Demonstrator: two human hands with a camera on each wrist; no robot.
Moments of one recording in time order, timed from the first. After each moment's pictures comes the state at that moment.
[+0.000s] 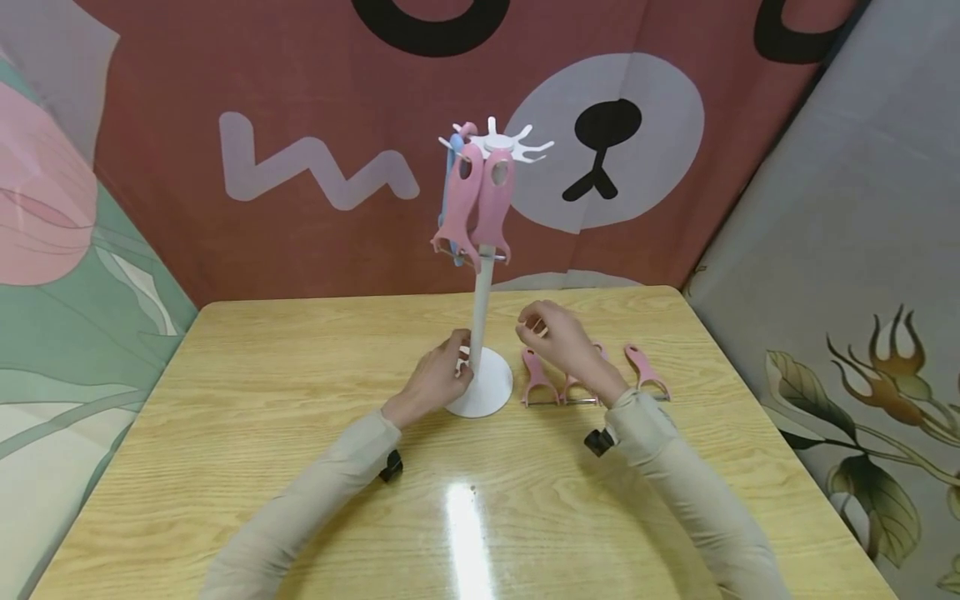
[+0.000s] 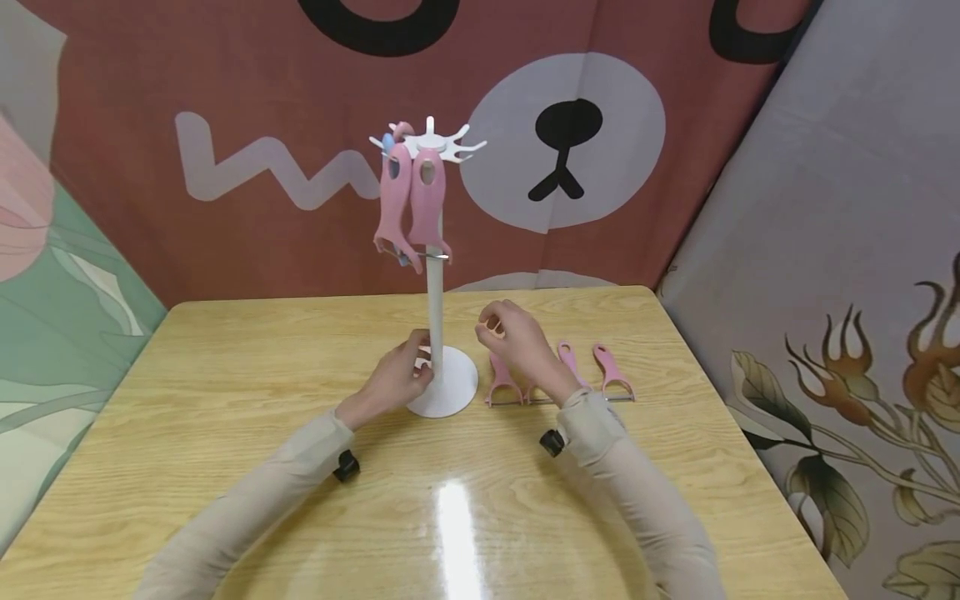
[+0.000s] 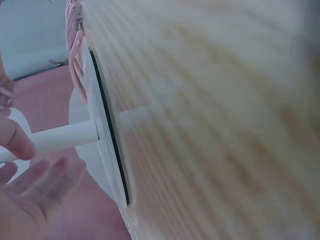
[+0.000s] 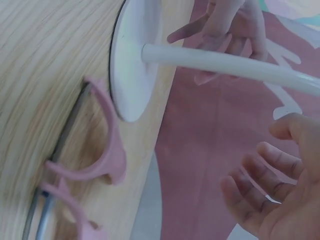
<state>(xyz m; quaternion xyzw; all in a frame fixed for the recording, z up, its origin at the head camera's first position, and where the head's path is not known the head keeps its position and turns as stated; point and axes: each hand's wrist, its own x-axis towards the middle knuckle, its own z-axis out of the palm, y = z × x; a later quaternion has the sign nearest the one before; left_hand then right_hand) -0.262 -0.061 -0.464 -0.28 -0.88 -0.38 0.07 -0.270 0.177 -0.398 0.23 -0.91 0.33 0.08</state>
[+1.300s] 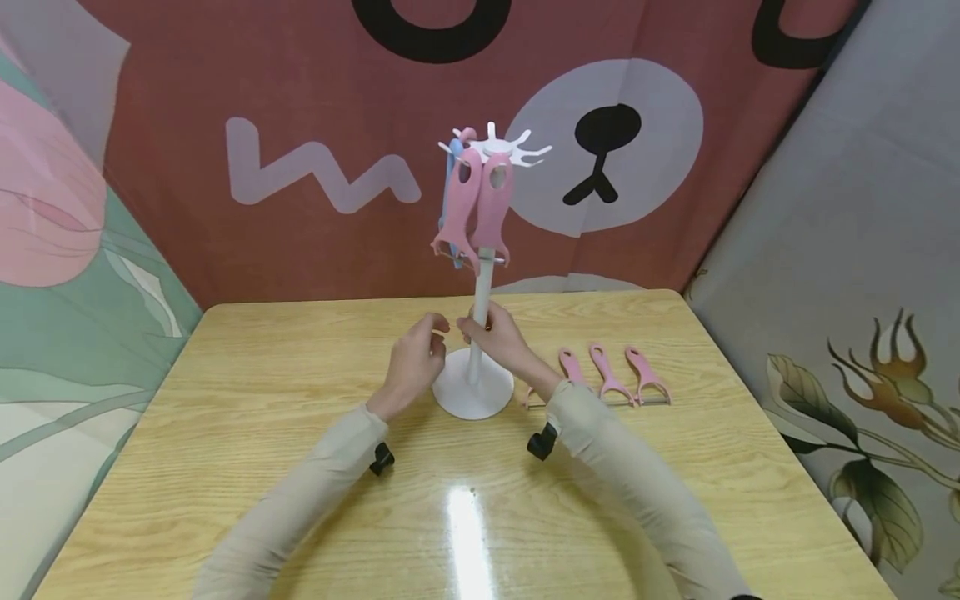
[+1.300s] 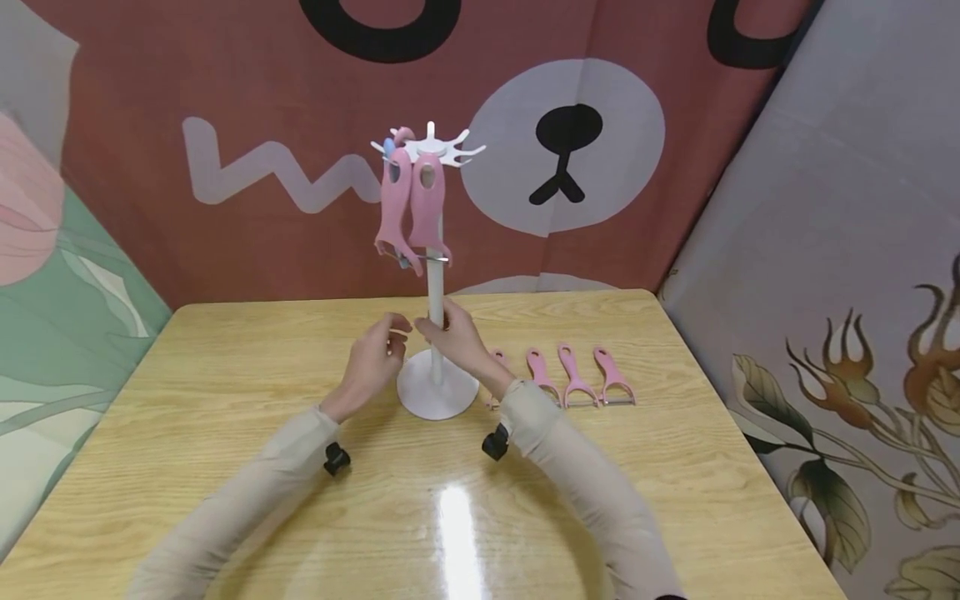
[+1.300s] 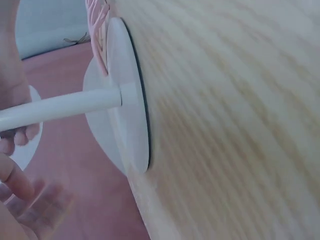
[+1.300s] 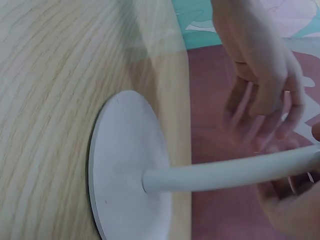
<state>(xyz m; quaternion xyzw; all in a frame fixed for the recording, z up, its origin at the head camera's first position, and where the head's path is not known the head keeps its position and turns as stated) -0.267 -0.082 -0.443 -0.20 -0.88 -0.38 0.20 -0.286 0.092 -0.413 0.21 -0.78 0.59 0.01</state>
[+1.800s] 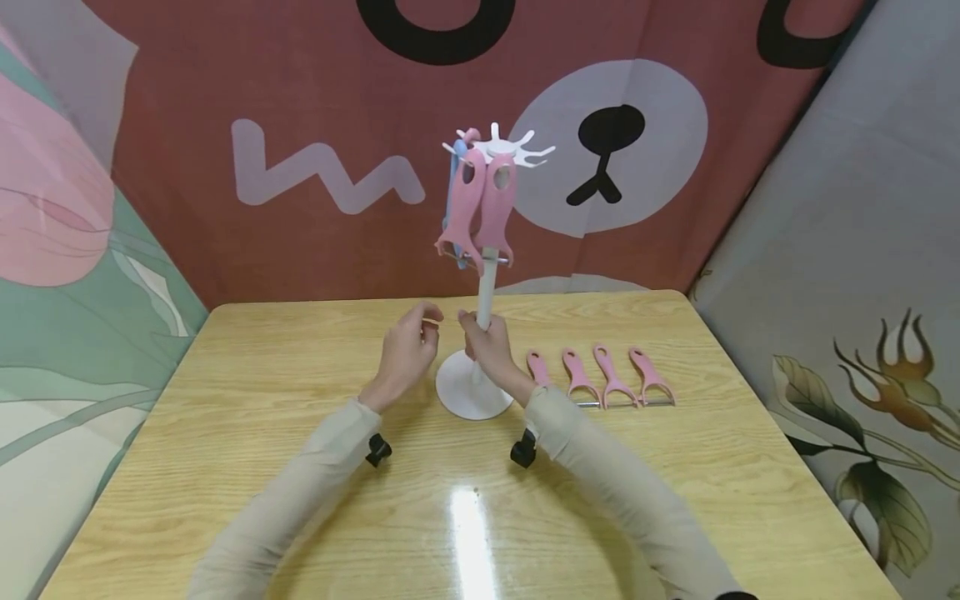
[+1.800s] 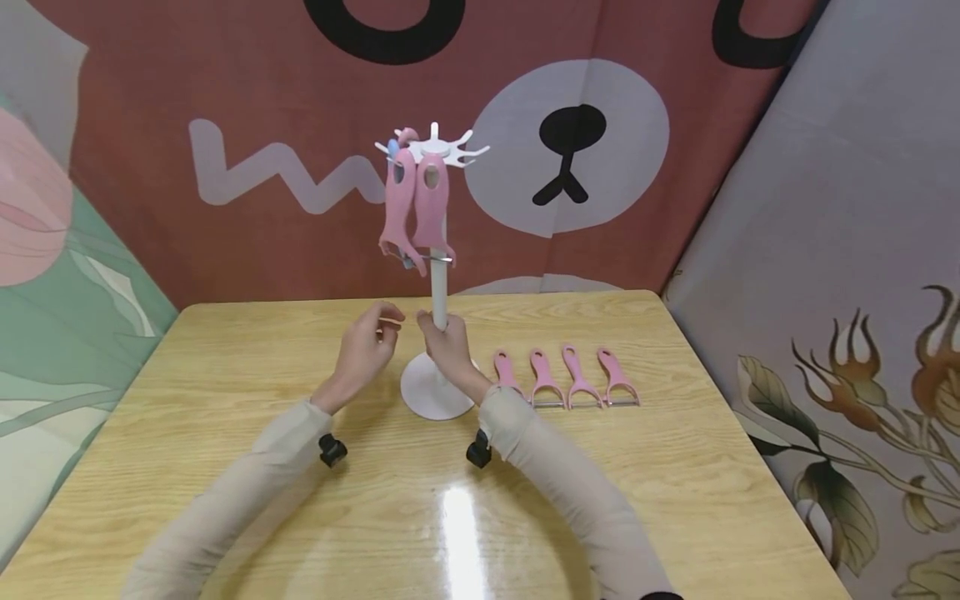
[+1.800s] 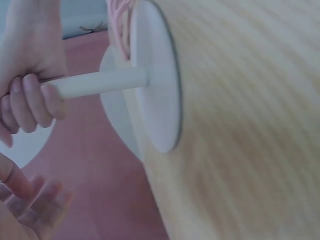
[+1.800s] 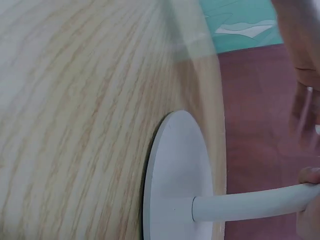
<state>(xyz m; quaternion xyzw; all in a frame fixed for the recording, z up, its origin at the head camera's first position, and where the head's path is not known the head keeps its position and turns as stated) -0.271 -0.095 -0.426 -0.20 -0.86 -0.40 0.24 -0.277 0.068 -0.421 0.17 -0.68 0.71 0.02</state>
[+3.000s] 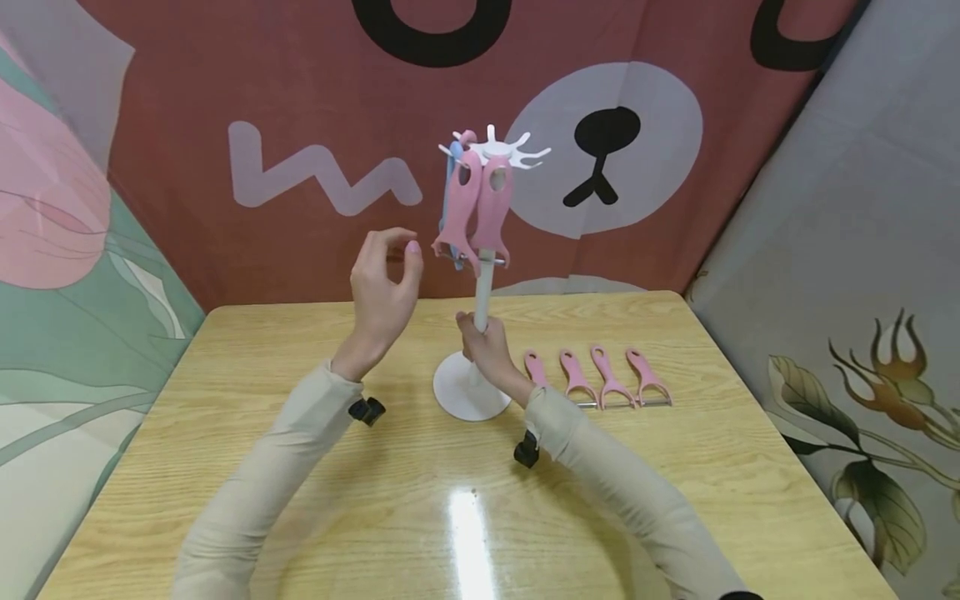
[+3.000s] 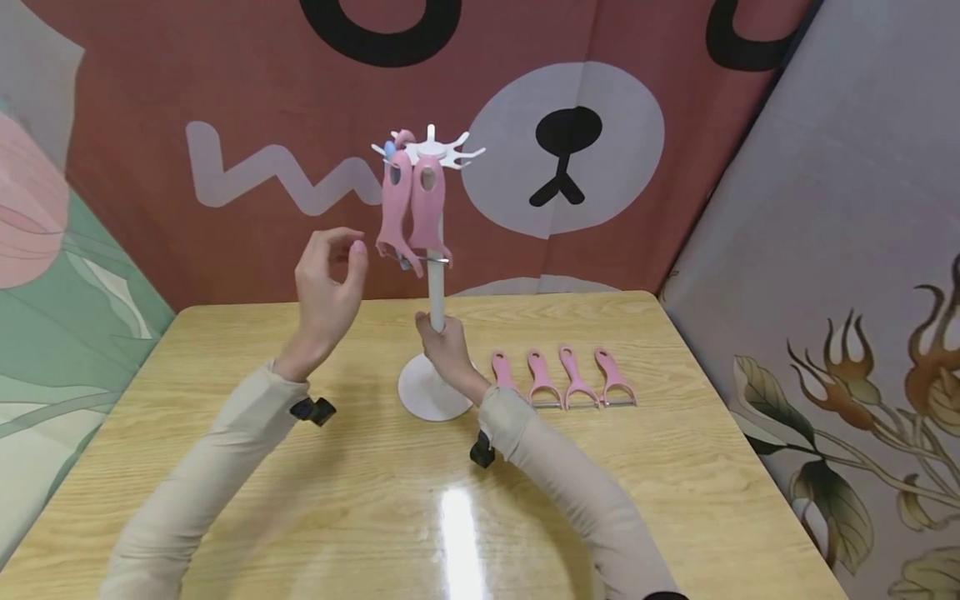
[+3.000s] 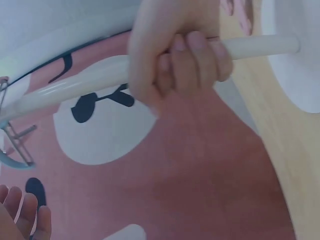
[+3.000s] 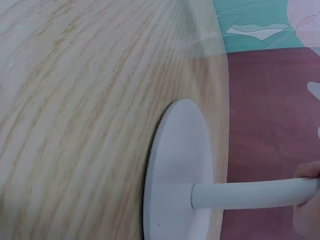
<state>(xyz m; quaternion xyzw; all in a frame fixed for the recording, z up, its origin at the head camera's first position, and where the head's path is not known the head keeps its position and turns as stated) -0.269 -0.094 -0.321 -0.25 -0.70 -0.48 0.46 -0.269 0.070 -0.416 0.20 -0.66 0.72 0.04</state>
